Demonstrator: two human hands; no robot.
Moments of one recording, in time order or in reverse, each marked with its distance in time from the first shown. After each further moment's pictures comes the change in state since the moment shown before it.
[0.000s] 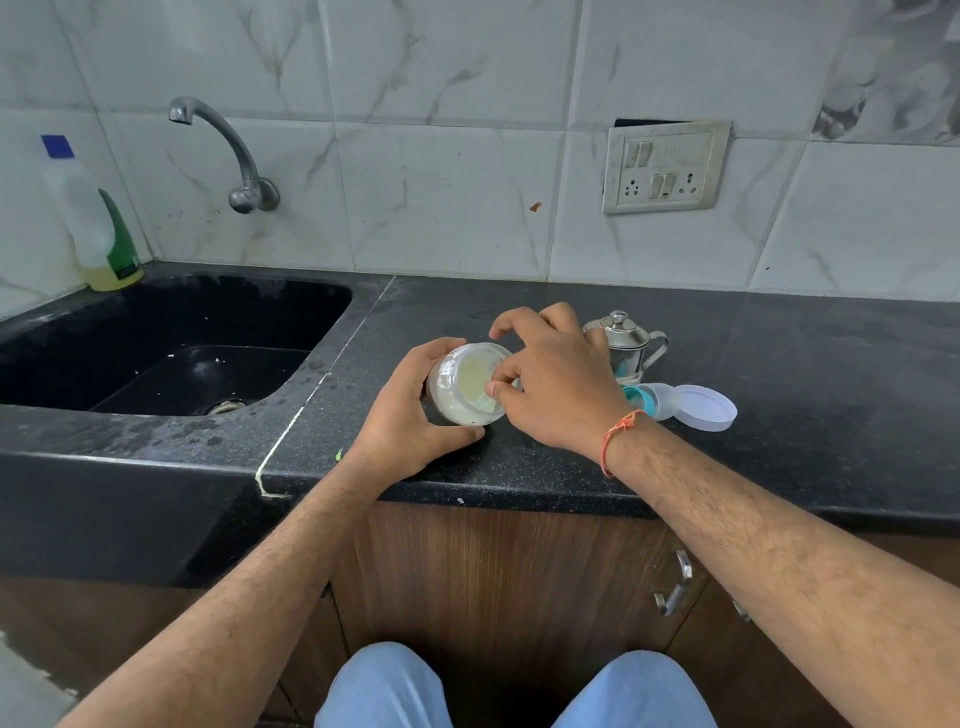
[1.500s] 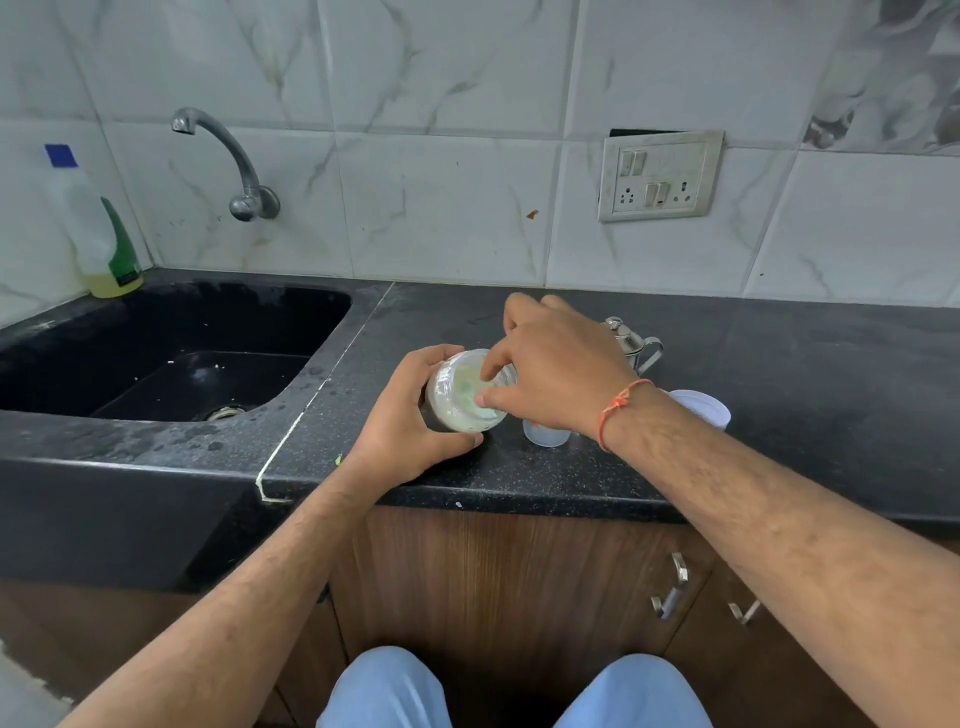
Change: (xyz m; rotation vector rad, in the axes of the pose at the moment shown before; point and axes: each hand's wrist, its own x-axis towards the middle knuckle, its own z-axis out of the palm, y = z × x) left_hand -0.001 0.003 -0.001 -0.029 -0.007 -0.012; right_hand 0.011 -0.005 -0.034 -0.103 -0.016 -0.127
